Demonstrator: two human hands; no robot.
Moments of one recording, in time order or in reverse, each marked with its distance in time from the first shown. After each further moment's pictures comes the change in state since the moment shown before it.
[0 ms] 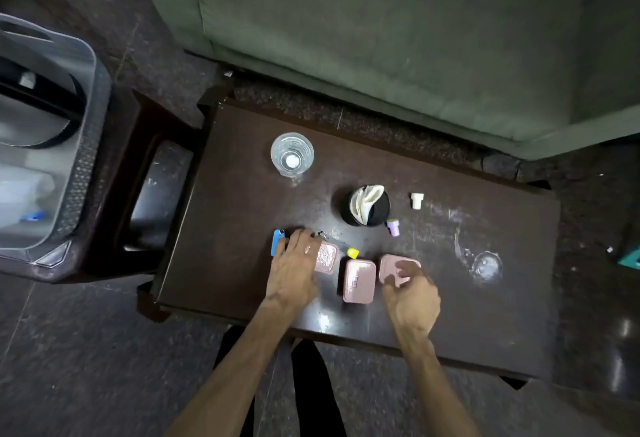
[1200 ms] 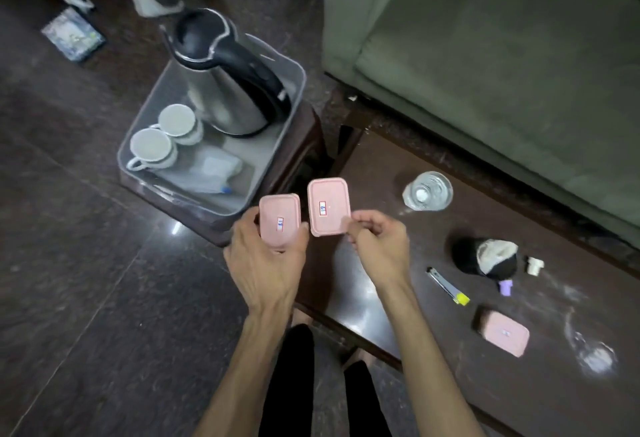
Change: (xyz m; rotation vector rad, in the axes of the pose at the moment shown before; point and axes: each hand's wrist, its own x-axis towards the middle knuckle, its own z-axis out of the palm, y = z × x) left_hand -0.129 -0.159 -0.148 -0.615 0.917 -0.873; right_hand -0.150 -0.260 0.052 0.503 -0.552 -0.287
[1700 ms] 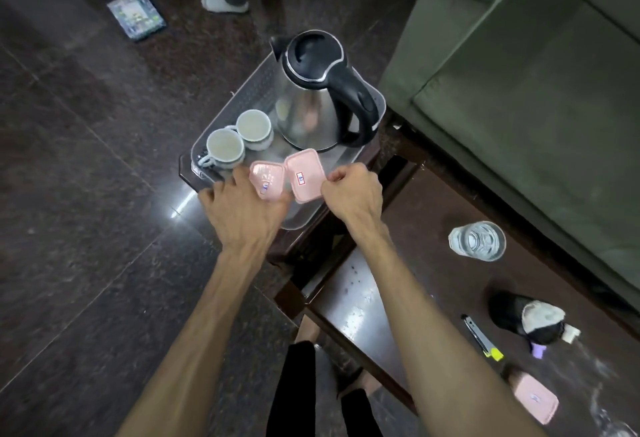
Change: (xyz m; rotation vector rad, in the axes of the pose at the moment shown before) left_hand 0.159 -0.054 -0.046 0.377 0.051 0.066; right_hand 0.036 -0.112 0.158 -0.632 -0.068 -0.223
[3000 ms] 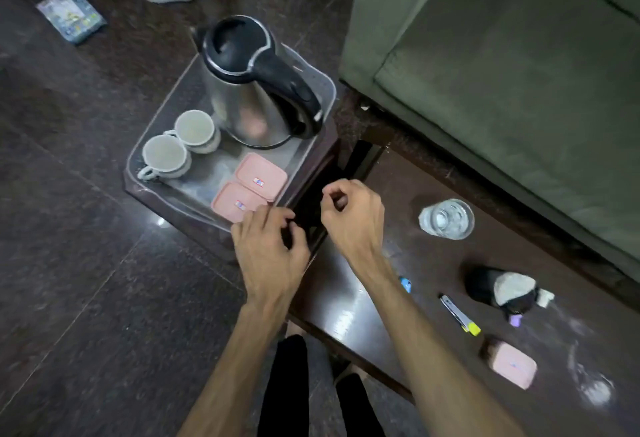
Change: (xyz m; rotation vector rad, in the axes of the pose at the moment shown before) left_hand -0.084 0.054 0.036 -0.253 -0.021 0.303; right_hand 0.001 0.093 -0.016 0.087 0.226 -0.209
